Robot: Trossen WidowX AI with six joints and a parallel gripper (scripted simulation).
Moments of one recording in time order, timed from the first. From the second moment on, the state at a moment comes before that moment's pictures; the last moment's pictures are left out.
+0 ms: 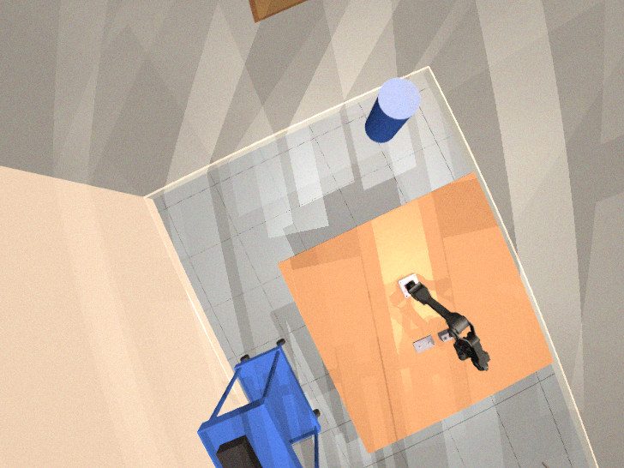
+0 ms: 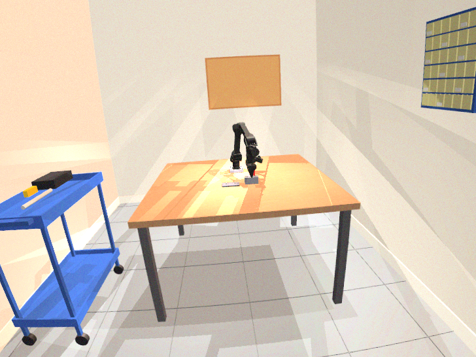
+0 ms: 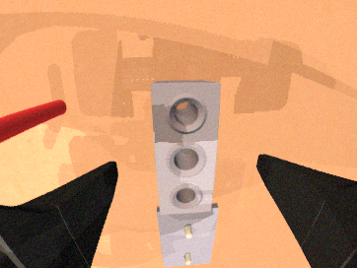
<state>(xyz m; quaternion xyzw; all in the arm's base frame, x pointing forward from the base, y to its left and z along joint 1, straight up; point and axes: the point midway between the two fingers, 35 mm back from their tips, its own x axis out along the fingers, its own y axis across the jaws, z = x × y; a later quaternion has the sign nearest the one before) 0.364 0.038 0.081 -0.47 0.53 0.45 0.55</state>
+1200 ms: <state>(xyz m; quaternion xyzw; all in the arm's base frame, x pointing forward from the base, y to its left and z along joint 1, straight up) 0.364 0.038 0.030 -0.47 0.53 0.45 0.54</state>
